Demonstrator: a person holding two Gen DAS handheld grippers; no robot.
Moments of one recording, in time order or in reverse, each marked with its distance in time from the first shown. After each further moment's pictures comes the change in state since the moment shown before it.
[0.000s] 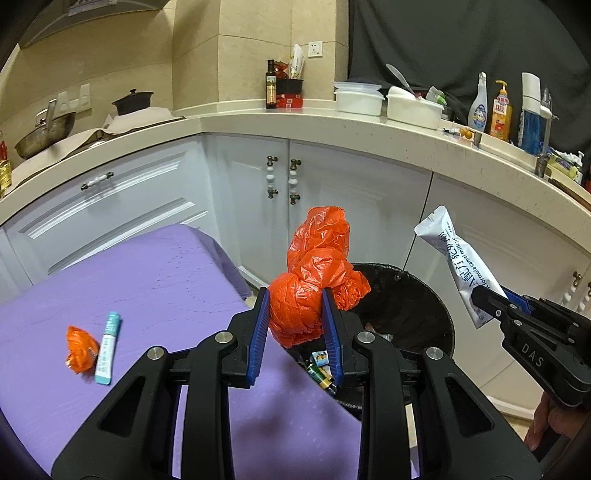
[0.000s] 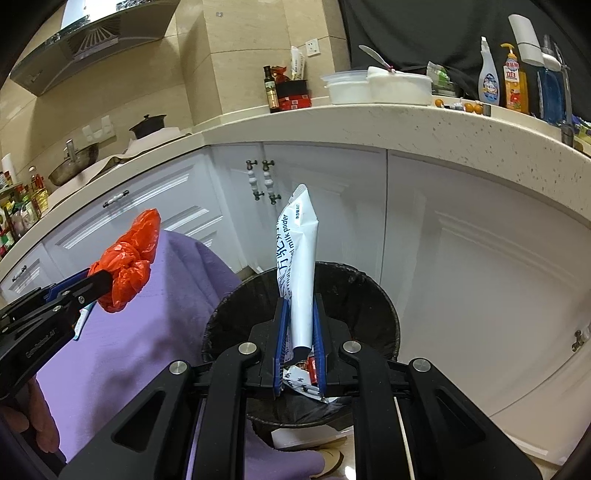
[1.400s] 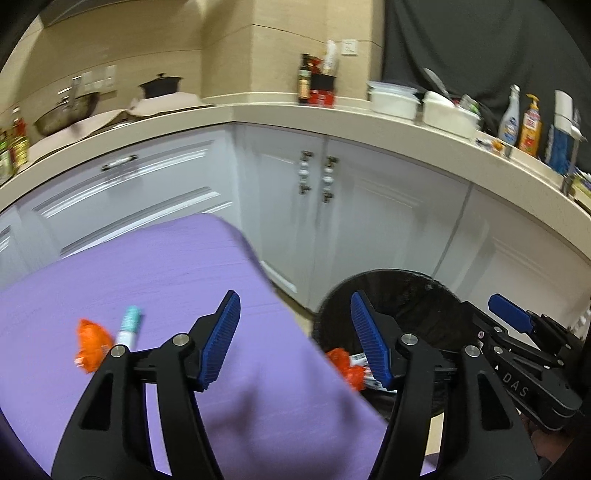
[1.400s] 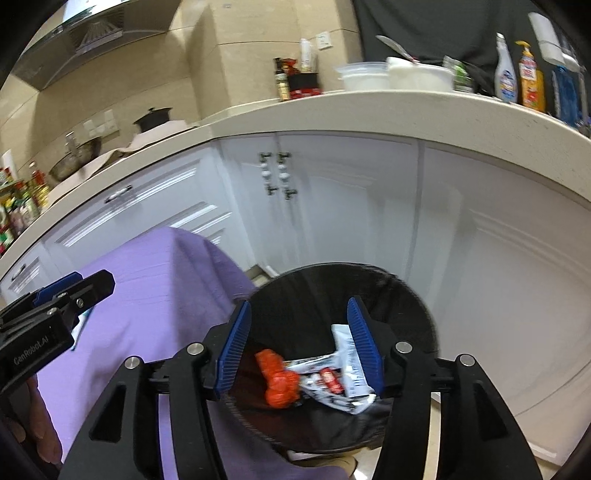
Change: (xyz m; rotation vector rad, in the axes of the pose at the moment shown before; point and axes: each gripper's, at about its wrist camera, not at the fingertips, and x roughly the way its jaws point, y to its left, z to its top) left arm 0.005 0.048 0.002 -0.089 0.011 0.082; right arm 0.030 0.052 0.005 -0.025 0.009 0.046
